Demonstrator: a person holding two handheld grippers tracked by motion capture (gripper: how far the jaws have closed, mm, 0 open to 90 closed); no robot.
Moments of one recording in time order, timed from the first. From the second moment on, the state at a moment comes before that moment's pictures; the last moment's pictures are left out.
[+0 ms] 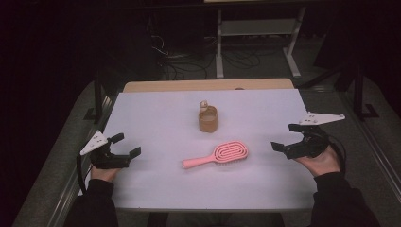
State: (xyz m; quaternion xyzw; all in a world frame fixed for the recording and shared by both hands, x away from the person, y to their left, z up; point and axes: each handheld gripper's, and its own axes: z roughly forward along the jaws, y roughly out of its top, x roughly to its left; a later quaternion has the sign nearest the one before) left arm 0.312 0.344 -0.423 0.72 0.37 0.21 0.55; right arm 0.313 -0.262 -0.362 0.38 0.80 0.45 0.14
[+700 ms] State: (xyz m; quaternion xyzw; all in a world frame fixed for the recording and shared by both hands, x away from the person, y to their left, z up) left arm 0.312 0.344 -0.423 0.72 0.37 0.21 0.55; right arm 0.330 -0.226 -0.345 0.35 0.83 0.43 0.13
